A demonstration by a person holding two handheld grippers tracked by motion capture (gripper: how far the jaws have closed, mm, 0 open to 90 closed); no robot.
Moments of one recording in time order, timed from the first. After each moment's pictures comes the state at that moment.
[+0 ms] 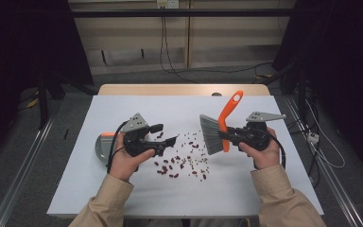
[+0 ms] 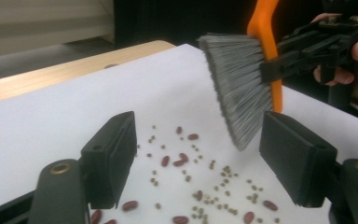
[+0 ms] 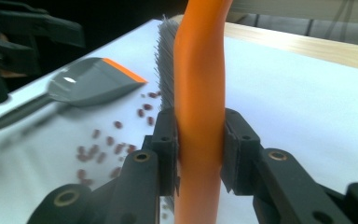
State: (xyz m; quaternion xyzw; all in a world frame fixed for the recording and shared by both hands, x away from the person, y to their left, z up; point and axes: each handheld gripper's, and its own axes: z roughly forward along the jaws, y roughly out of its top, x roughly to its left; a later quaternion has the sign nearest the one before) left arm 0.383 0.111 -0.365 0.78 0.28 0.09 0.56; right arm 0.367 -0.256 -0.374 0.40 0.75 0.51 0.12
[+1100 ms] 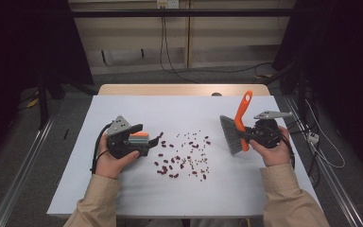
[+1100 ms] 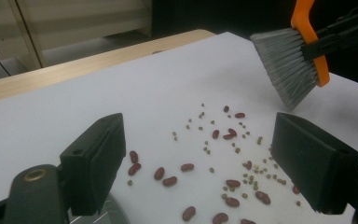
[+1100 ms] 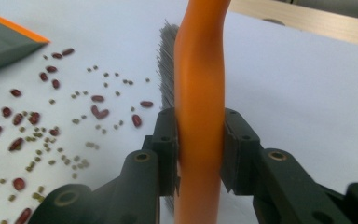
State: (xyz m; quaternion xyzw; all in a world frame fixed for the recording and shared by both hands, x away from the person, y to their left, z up) left arm 0.384 0.151 -0.373 0.78 0.31 0.14 0.53; right arm 0.373 -0.285 -0.380 0.49 0.76 0.38 0.19
